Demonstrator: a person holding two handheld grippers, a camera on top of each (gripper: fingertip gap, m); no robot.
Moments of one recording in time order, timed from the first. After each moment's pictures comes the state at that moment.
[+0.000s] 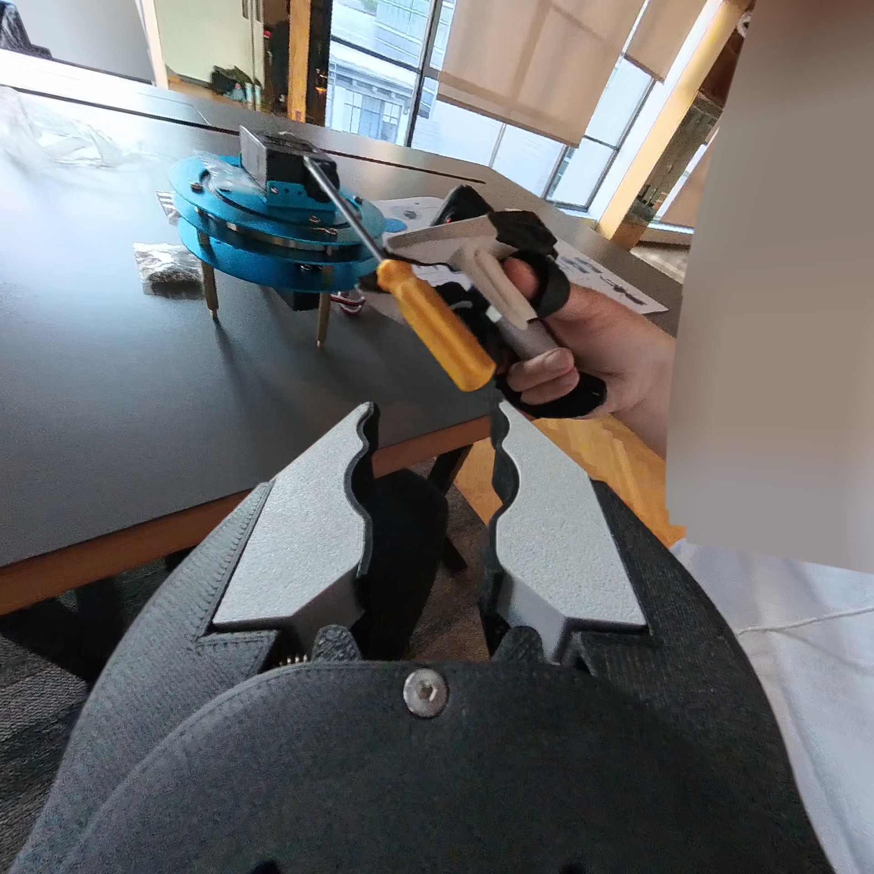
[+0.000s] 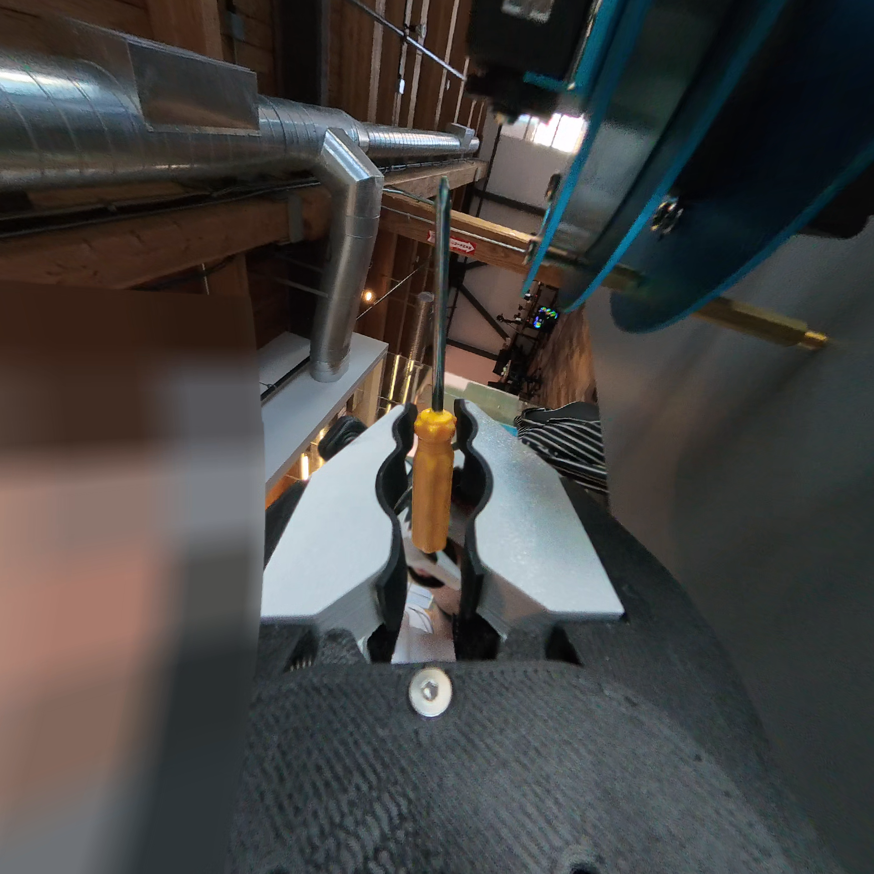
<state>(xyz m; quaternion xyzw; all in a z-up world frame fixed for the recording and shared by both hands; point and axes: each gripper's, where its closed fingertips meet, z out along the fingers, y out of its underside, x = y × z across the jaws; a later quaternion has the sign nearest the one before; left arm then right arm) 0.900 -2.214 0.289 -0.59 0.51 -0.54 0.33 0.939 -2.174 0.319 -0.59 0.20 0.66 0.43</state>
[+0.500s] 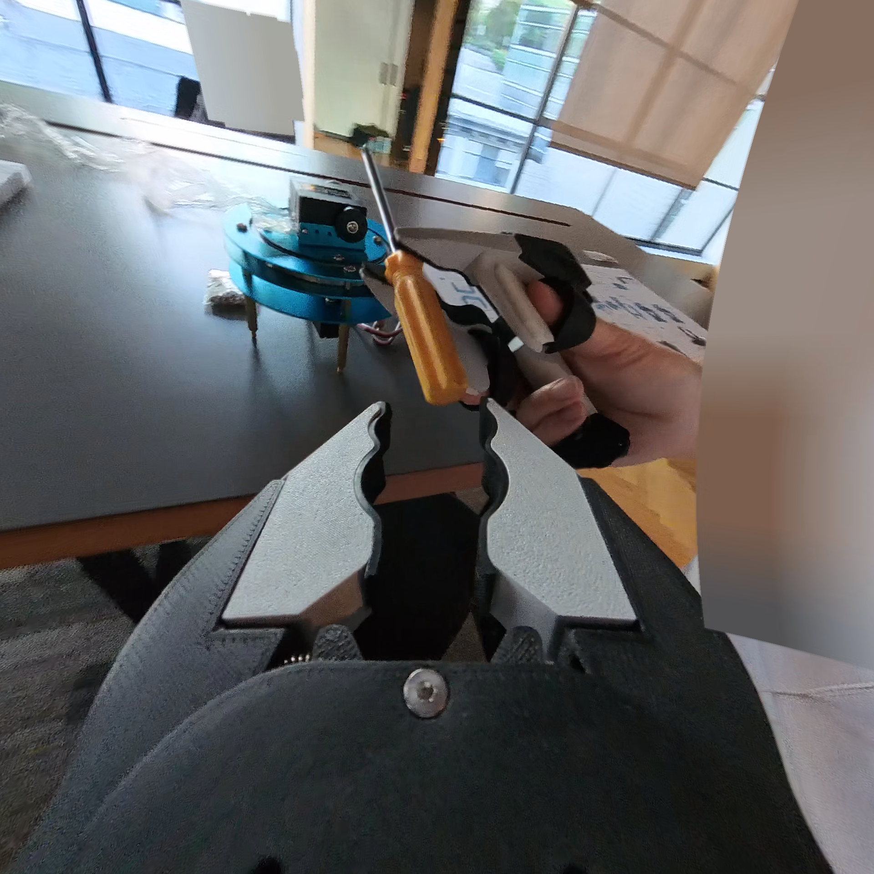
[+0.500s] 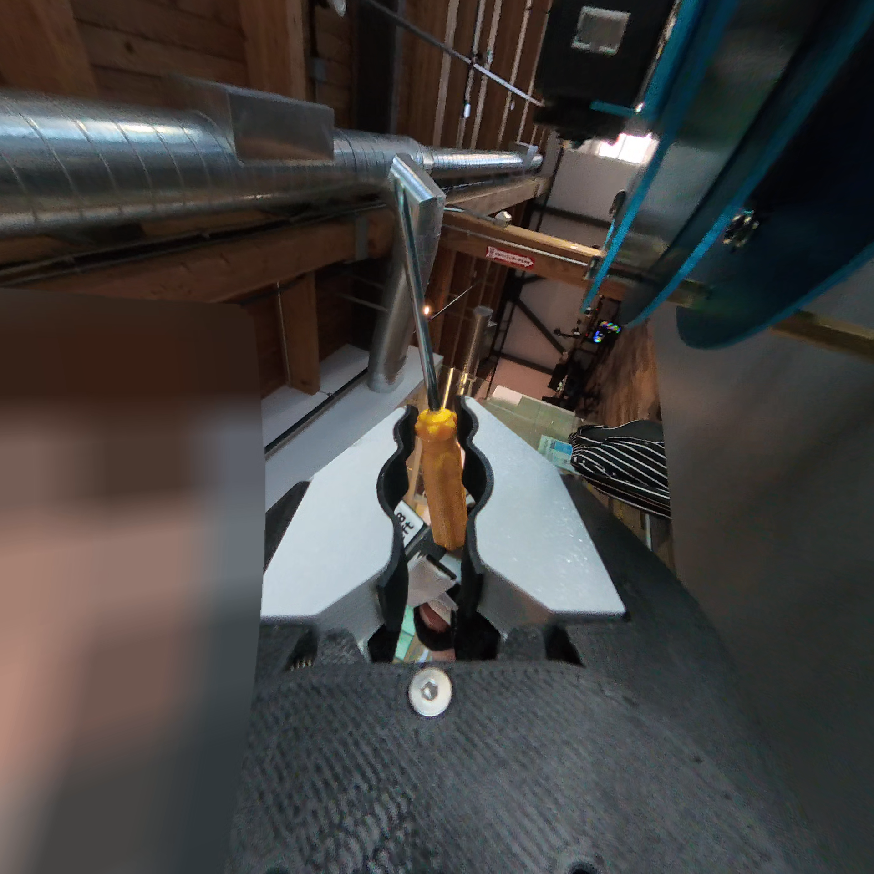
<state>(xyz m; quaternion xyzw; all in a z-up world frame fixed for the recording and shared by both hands) 0.917 -2.227 0.303 -0.64 0.44 -0.48 0.41 0.945 -2.181 0.342 -0.53 0.19 0.70 0.44</state>
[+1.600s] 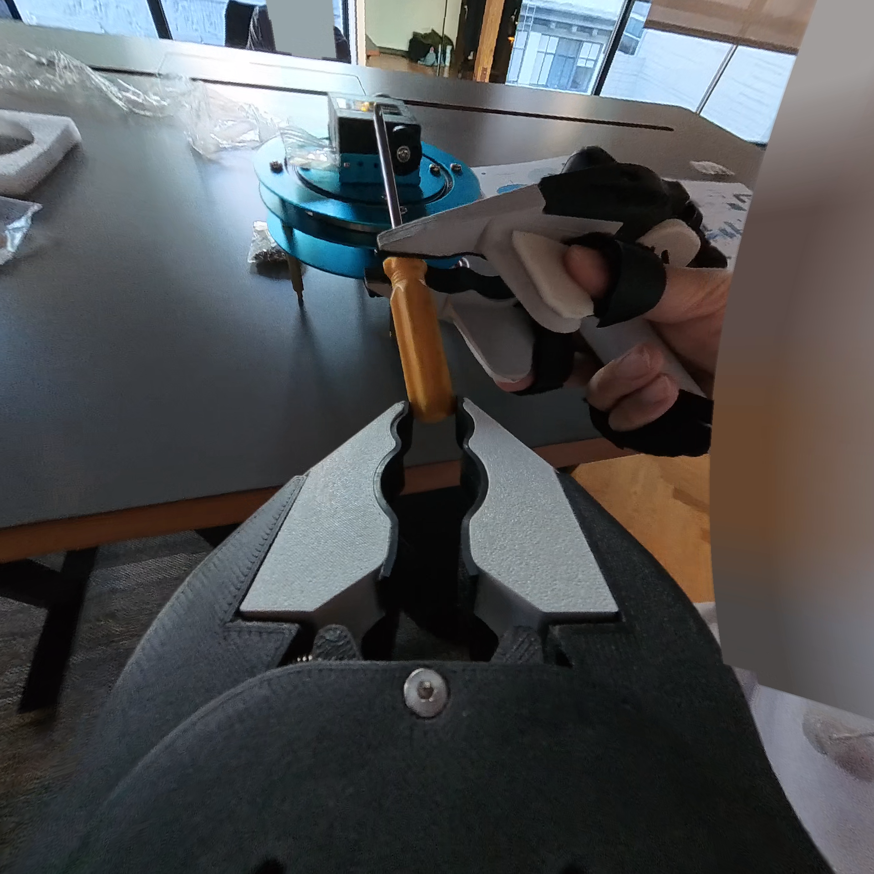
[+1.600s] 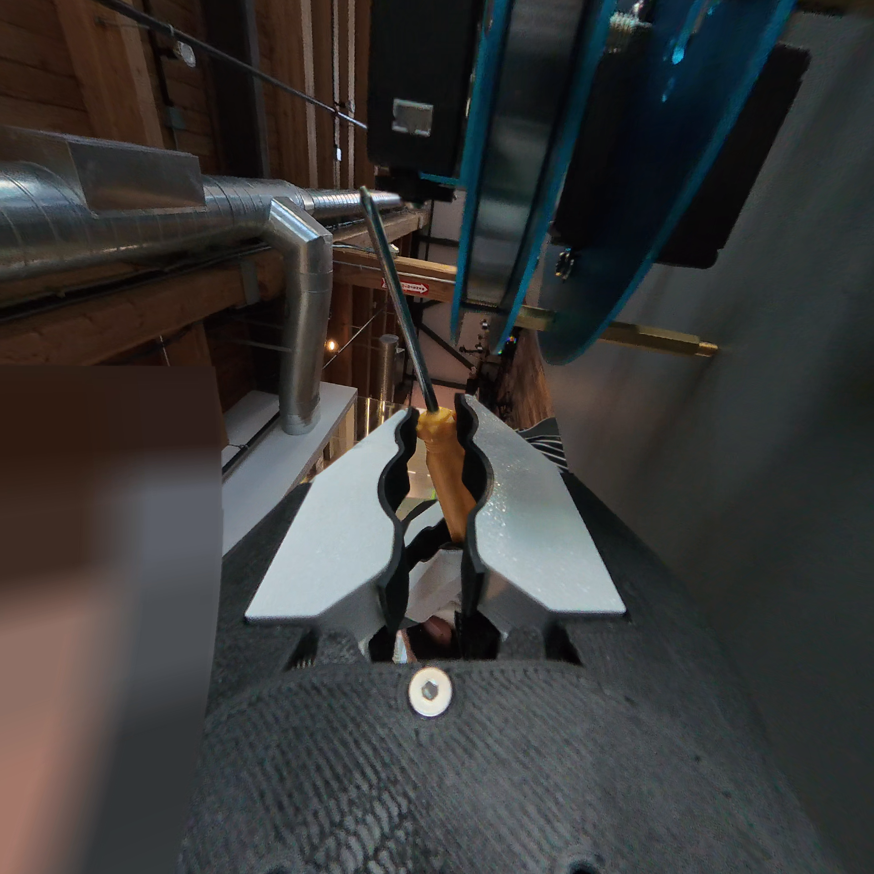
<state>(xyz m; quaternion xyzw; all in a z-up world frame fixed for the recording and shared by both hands) 0.932 -2.202 0.270 -0.68 0.47 -0.39 0.41 0.954 -2.157 0.305 -0.60 0.28 0.63 0.41</state>
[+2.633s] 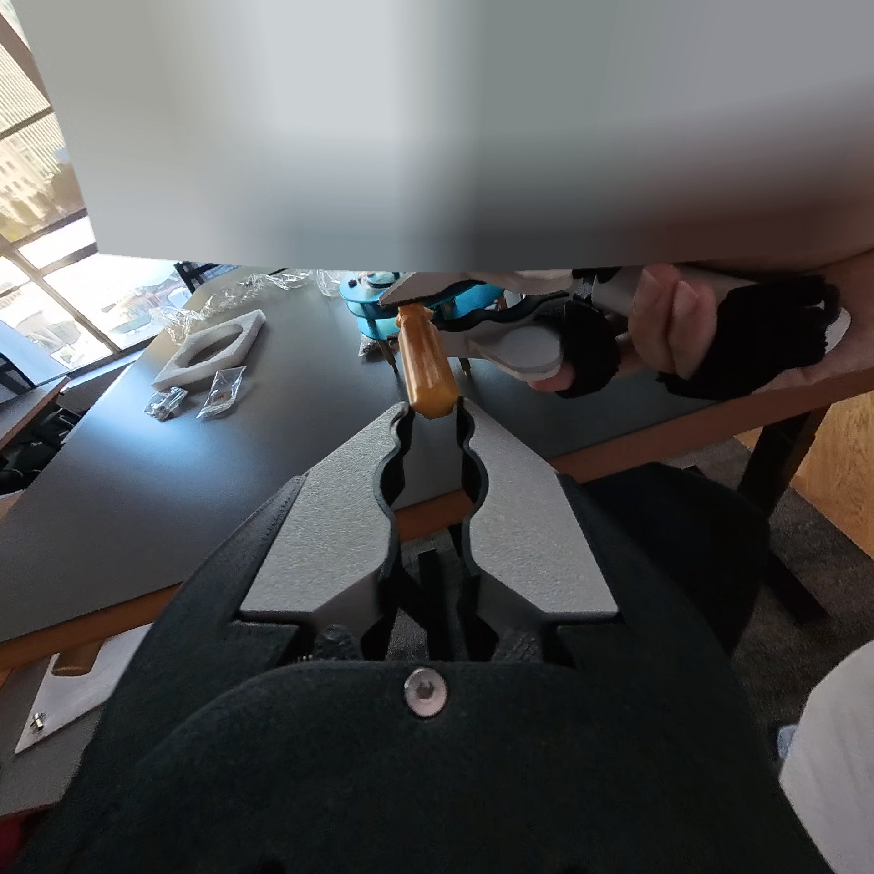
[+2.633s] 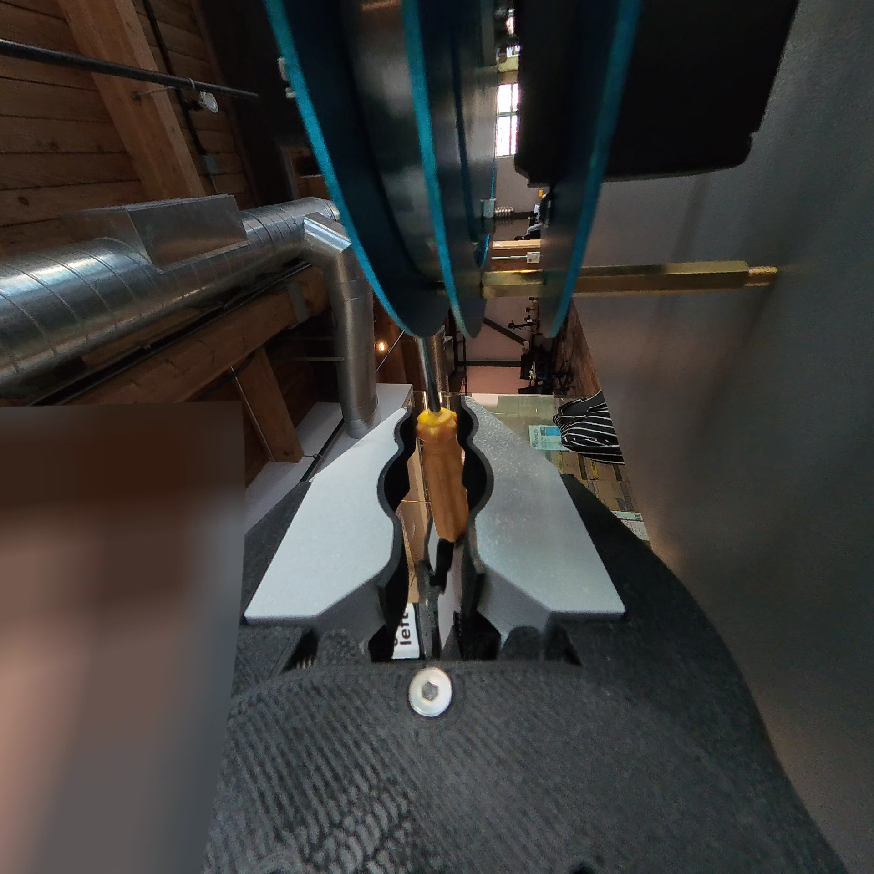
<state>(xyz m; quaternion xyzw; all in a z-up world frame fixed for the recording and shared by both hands) 0.918 -2.190 0.291 -0.57 0.52 -0.25 0.58 0.941 -2.153 0.311 -0.55 0.32 0.69 0.34</state>
